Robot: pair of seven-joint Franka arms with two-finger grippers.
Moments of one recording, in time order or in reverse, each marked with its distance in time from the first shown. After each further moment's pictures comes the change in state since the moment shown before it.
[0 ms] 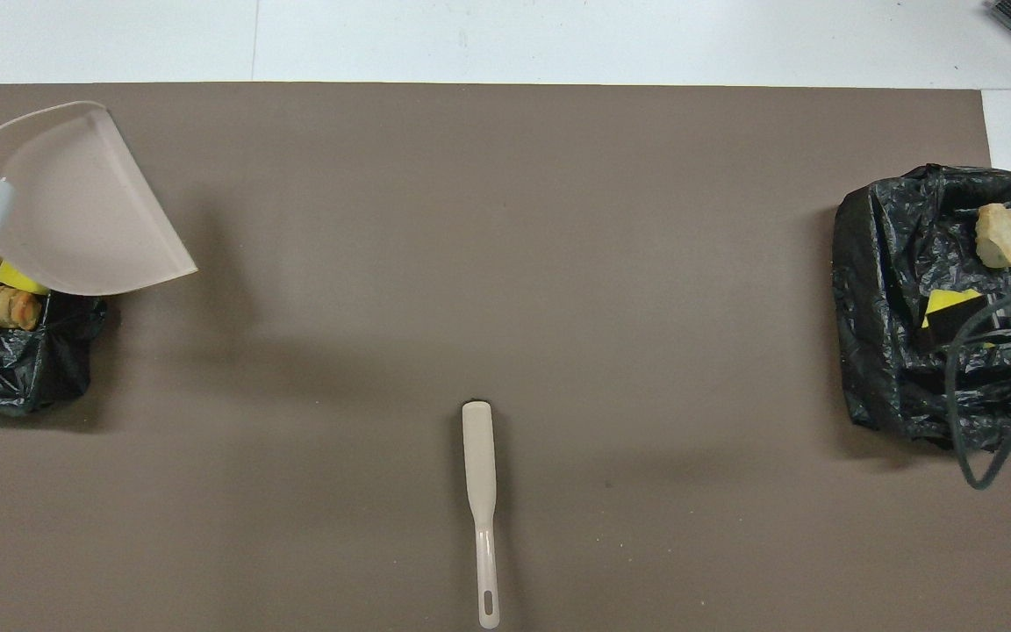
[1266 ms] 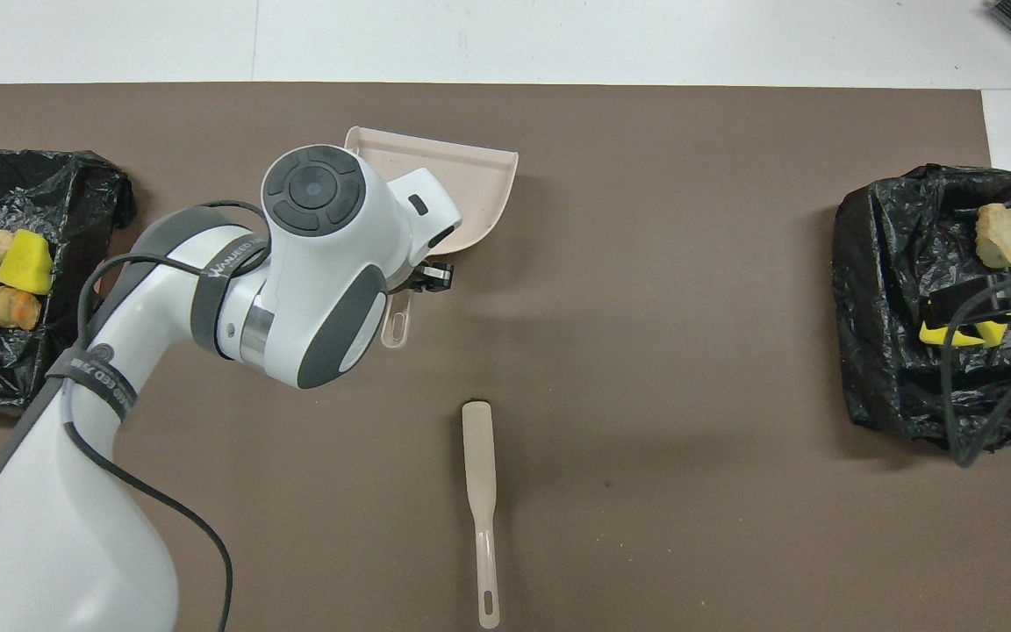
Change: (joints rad) left arm -0.469 0.188 -0.007 -0.051 -0.462 0.343 -1.210; right arm 0.002 0.004 0.007 -0.006 -0.043 0.077 0.000
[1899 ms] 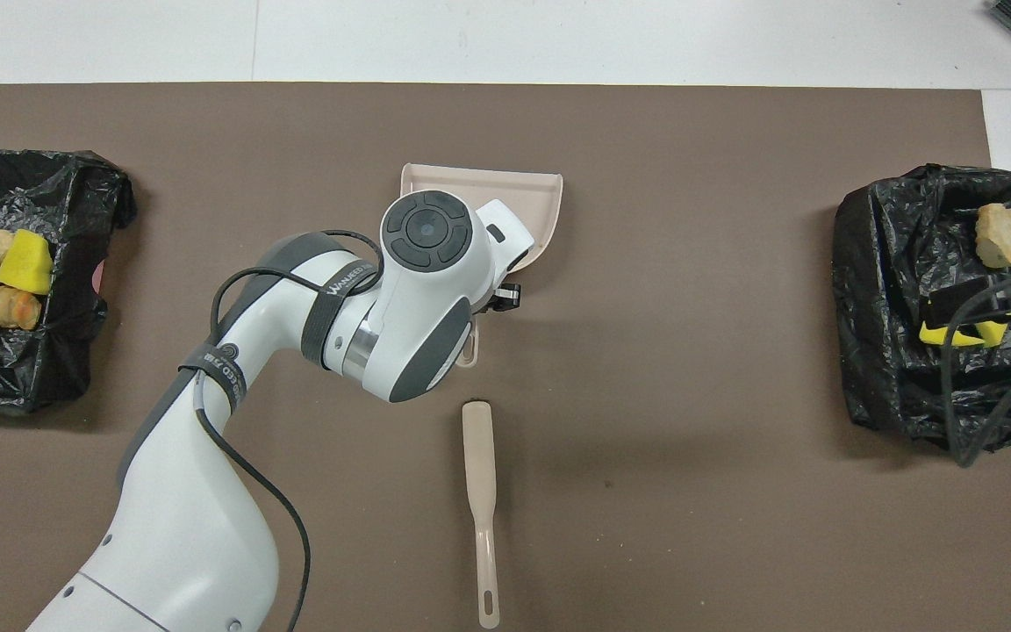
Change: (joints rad) left arm -0.091 0.120 0.002 0.053 -0.021 0.050 -0.135; right arm 0.000 0.000 0.000 0.000 0.000 0.000 0.000
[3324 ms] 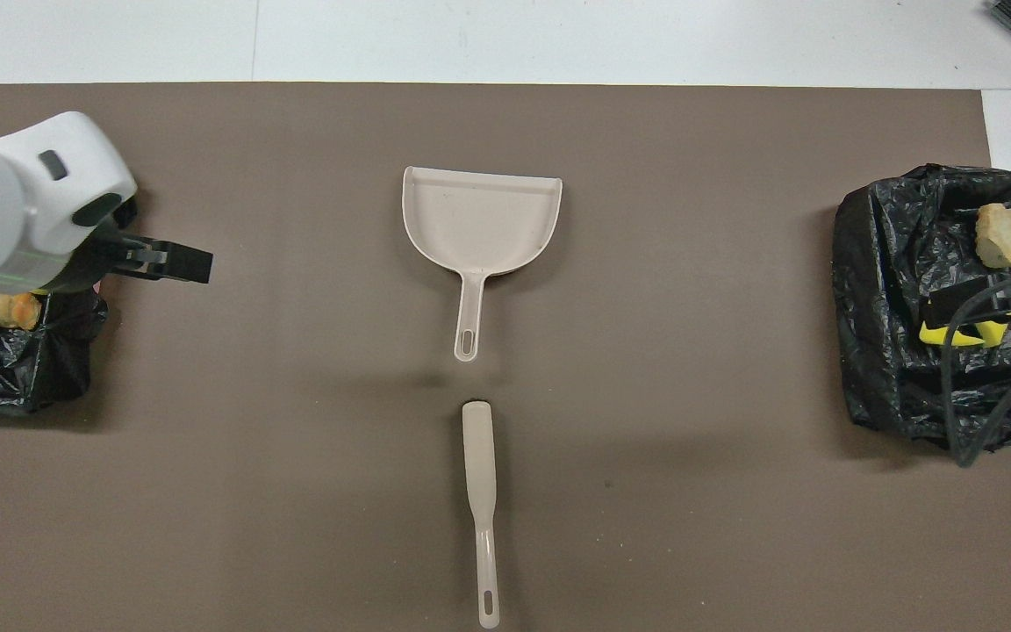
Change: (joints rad) left arm 0.405 -0.530 0.049 -0.129 0.000 -0.341 0.493; right arm 0.000 0.000 0.000 0.000 0.000 0.000 0.000
